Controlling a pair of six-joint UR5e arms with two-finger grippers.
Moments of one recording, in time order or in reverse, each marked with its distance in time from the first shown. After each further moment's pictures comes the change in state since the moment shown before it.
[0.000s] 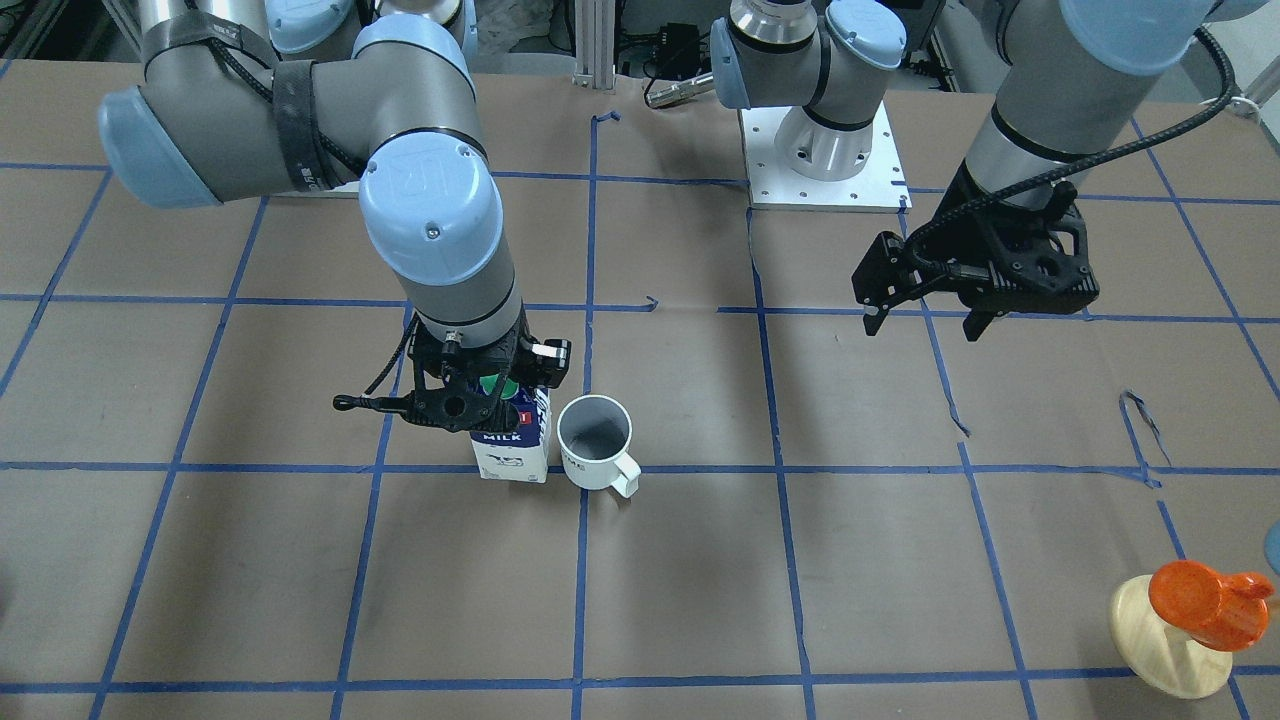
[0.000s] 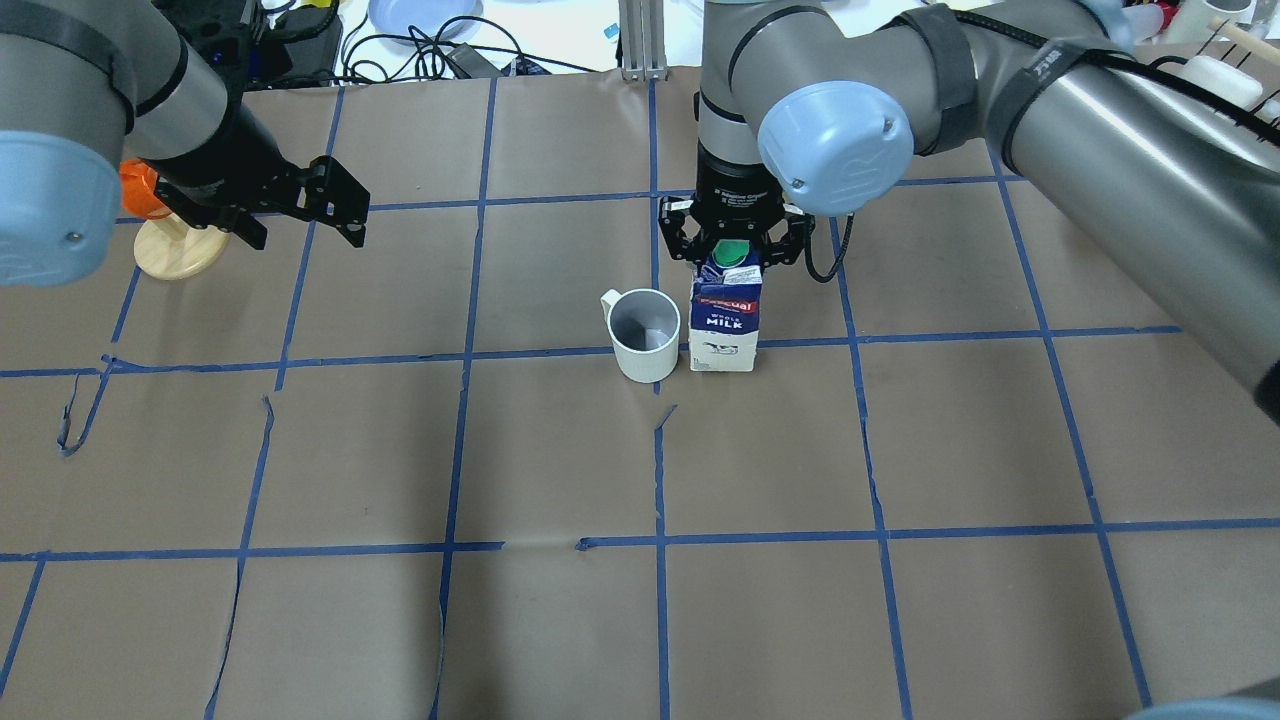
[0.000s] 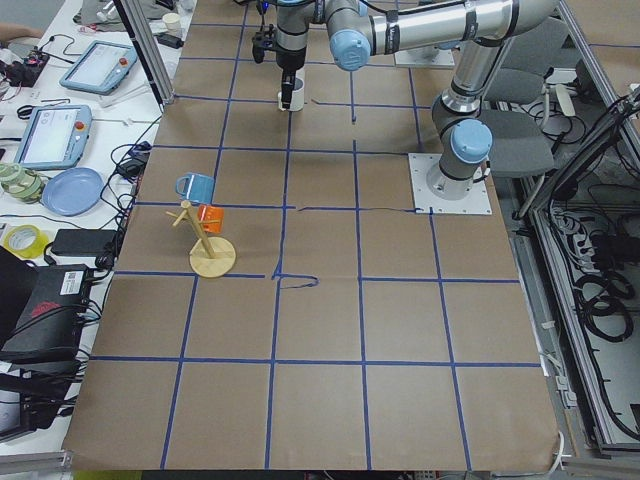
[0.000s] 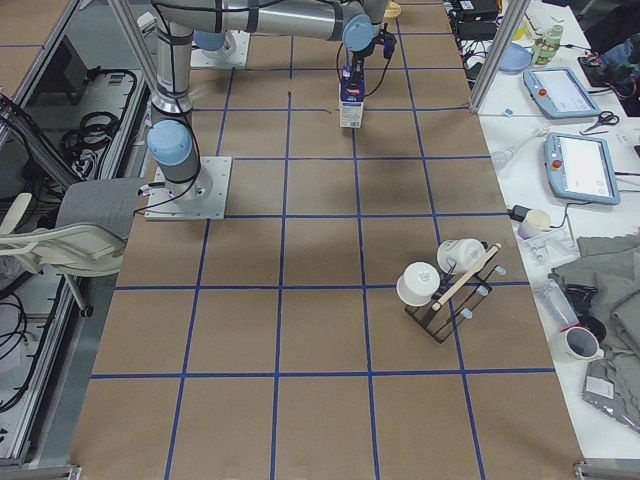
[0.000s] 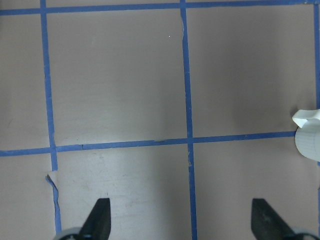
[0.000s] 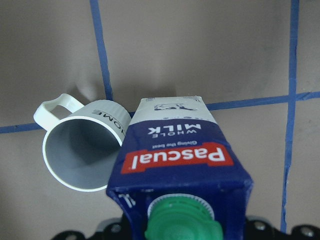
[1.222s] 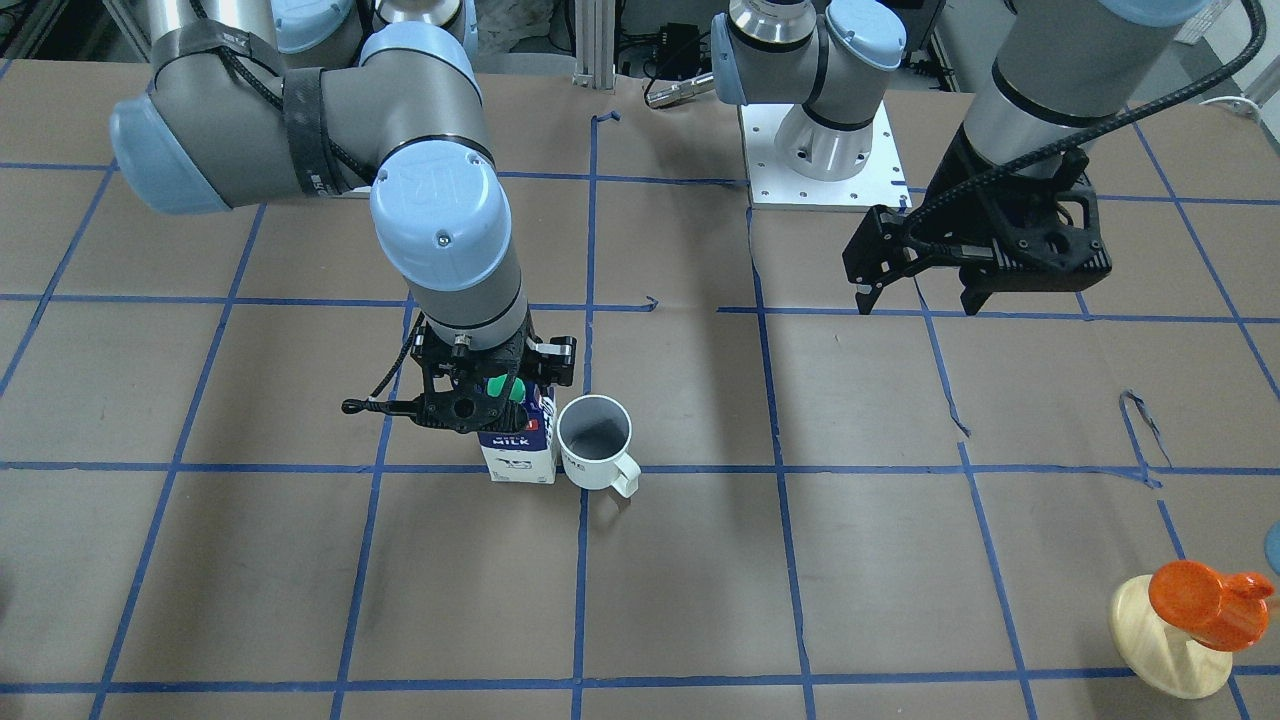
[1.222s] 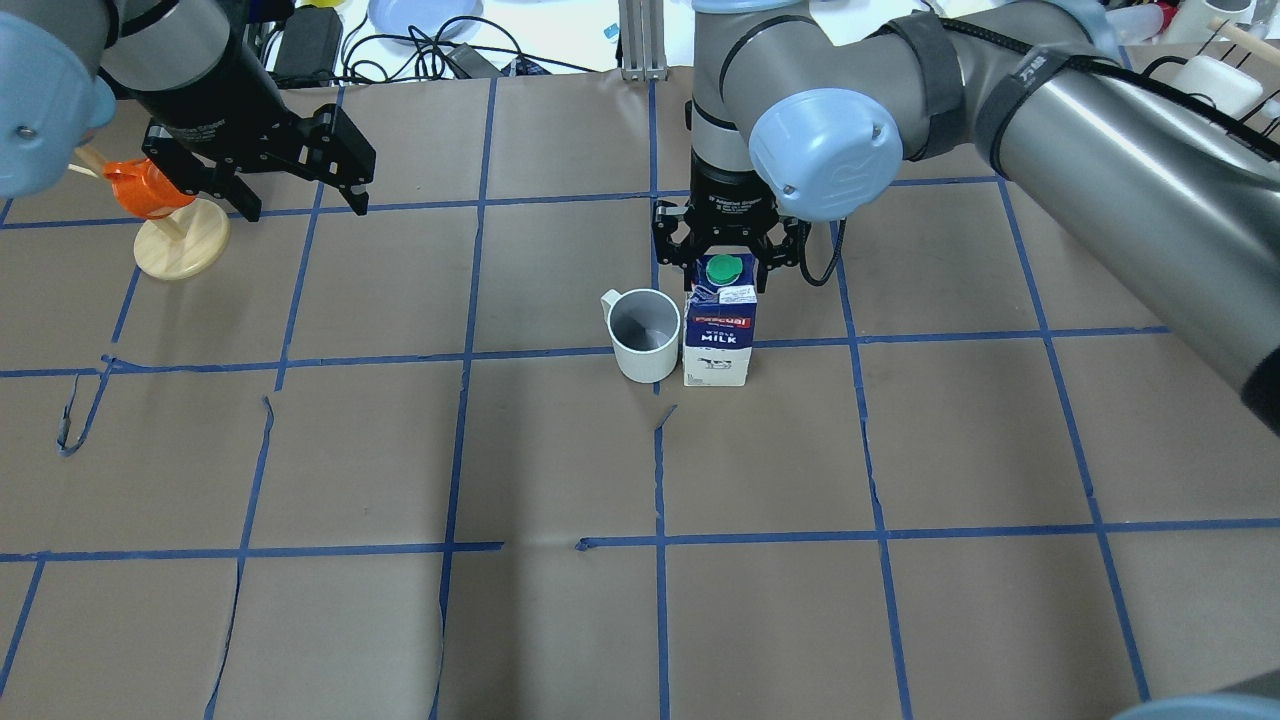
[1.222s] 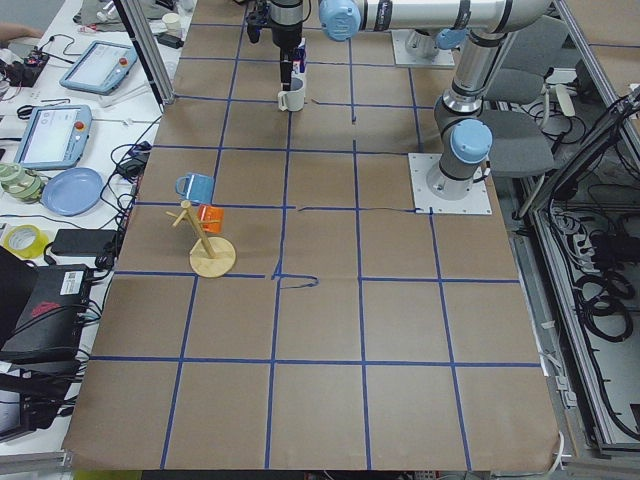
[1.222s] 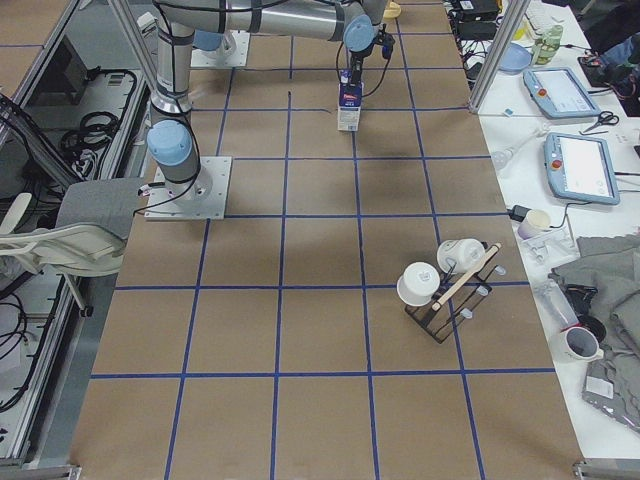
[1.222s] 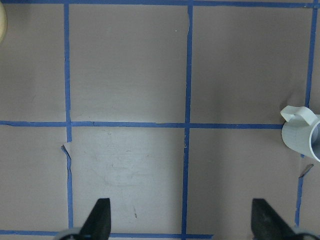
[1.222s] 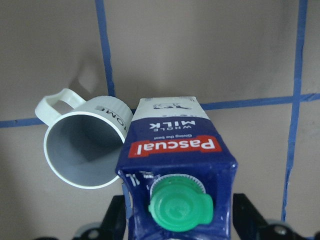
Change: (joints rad) left arm -0.042 -0.044 0.143 -0.151 0.007 -0.094; right arm 0.002 -0.004 -0.010 0.006 -0.001 -0.016
